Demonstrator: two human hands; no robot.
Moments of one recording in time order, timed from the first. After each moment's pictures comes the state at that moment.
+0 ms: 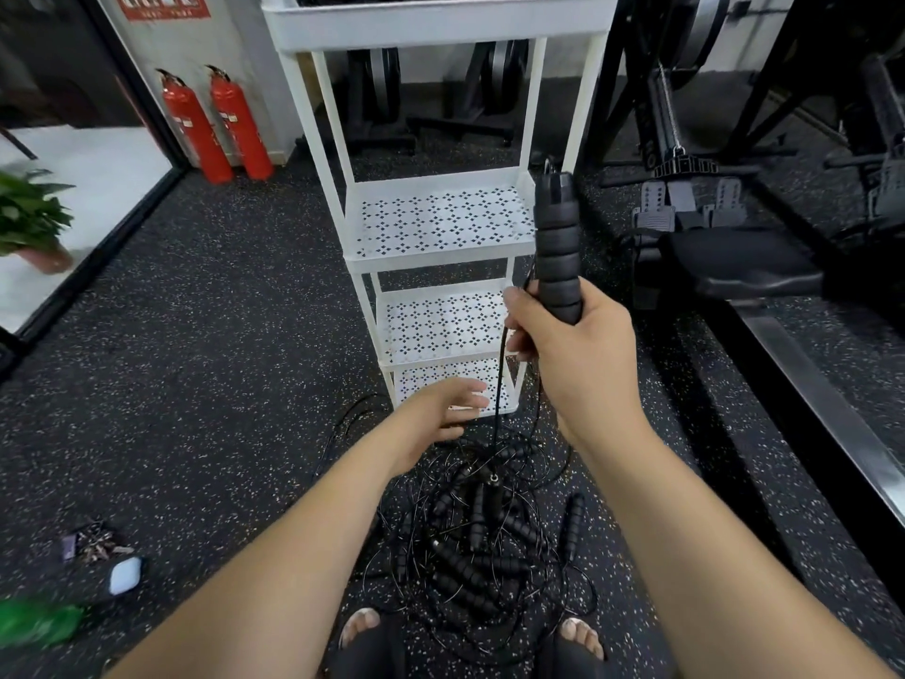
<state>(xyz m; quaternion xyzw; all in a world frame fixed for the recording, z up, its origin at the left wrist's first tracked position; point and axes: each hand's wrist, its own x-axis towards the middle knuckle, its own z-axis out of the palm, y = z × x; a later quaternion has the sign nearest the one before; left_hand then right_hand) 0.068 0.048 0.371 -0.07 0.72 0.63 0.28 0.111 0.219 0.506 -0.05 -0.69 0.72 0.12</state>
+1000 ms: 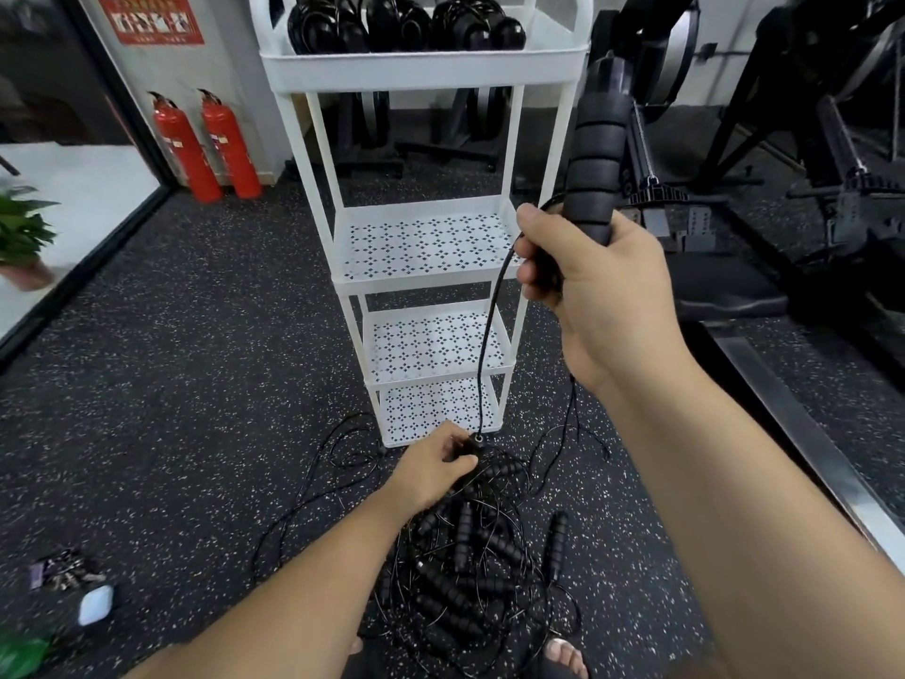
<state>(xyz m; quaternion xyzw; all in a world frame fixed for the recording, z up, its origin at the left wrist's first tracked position) 0.093 0.064 0.323 0.00 0.88 0.43 0.21 0.100 0.235 0.594 -0.02 -0.61 0.79 0.11</state>
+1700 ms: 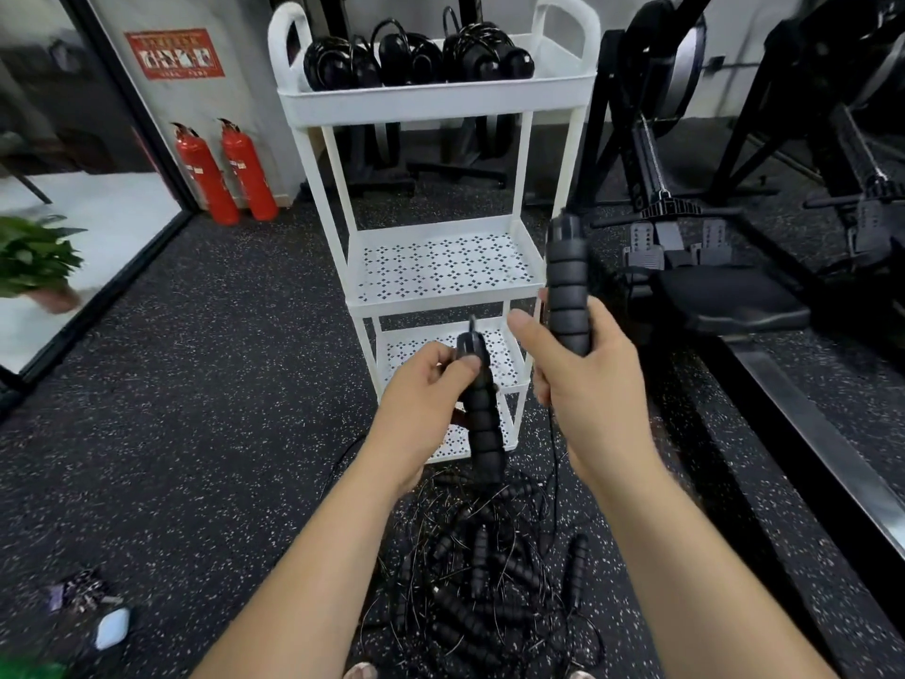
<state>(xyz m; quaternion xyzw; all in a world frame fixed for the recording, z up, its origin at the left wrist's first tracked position) 0.089 0.066 0.480 -0.01 0.74 0.67 0.02 0.112 0.231 0.526 -0.03 -0.68 0.72 0.13</state>
